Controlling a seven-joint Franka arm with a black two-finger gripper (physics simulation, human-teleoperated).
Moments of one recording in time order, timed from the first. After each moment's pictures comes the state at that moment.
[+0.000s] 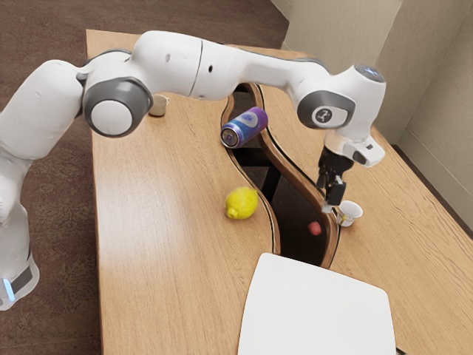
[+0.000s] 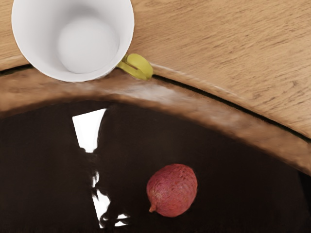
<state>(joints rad) -0.10 0.53 -0.06 -1.17 0.00 1.74 0.11</state>
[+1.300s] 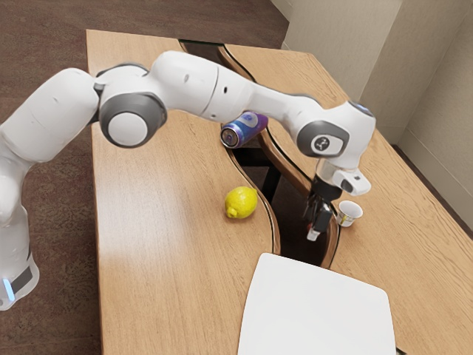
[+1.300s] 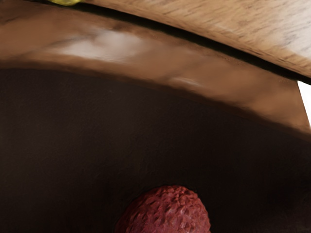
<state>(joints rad) -0.06 0.65 -0.09 -1.18 -0.09 1.76 0.25</state>
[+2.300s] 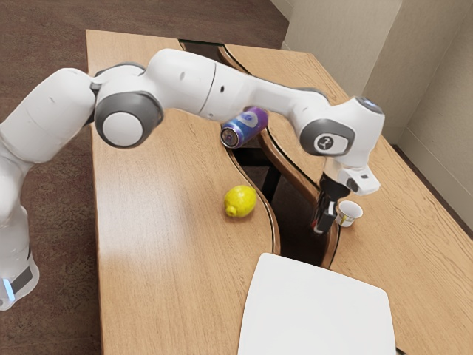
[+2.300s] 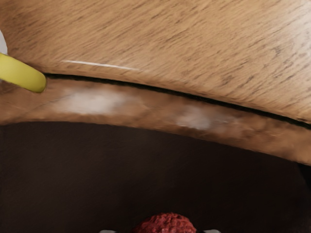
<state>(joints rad) -0.11 0.62 -0.11 -1.15 0.01 1.76 0.28</state>
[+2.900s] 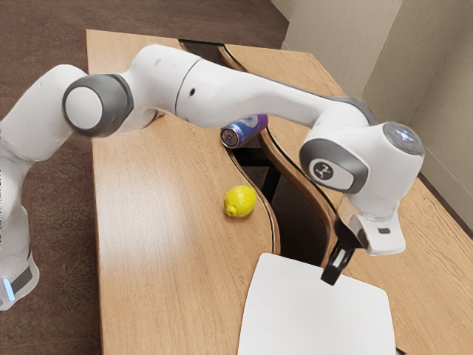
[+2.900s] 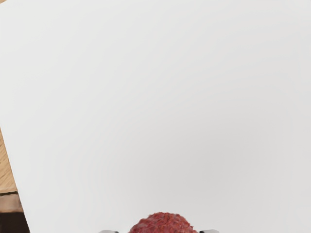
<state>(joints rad) -0.04 0.62 -0.76 -1.13 0.49 1.61 0.09</state>
